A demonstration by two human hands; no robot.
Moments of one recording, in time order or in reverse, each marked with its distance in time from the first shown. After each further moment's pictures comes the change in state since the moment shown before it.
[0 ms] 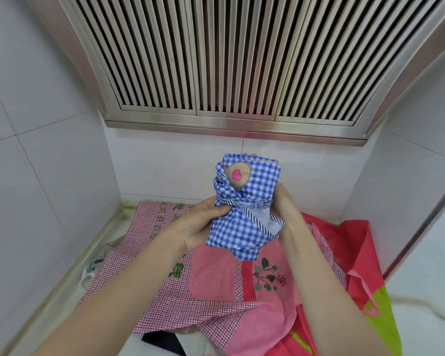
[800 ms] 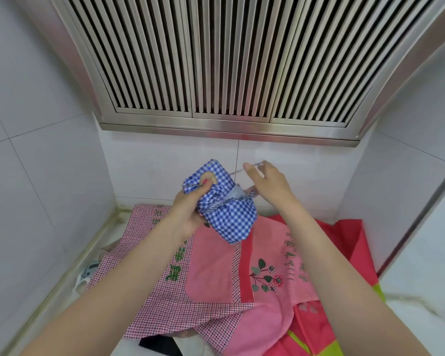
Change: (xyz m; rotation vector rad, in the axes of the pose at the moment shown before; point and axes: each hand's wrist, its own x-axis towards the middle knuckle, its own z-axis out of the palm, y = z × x) left_hand 0.012 0.020 0.005 -0.146 0.538 0.108; right_hand 0.038 -0.008 -0.011 -1.253 0.110 -0.257
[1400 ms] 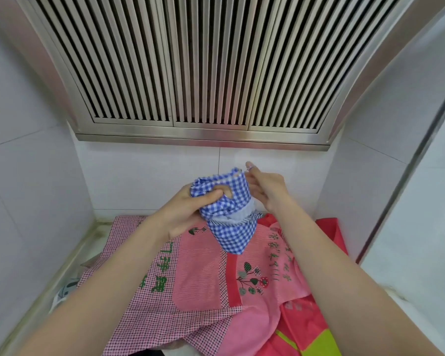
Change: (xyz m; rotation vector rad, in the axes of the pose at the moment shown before) left_hand -0.026 0.020 0.016 0.379 -0.567 0.137; right_hand 0.004 0.011 -0.020 0.878 0.153 0.390
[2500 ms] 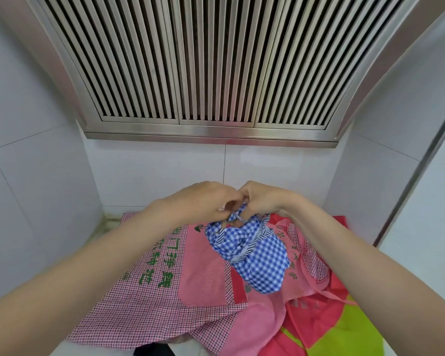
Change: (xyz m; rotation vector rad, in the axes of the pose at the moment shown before) left_hand 0.018 0.016 0.005 1.615 -0.314 0.306; right_hand -0.029 -0.008 0.002 -1.026 -0.723 -0.113
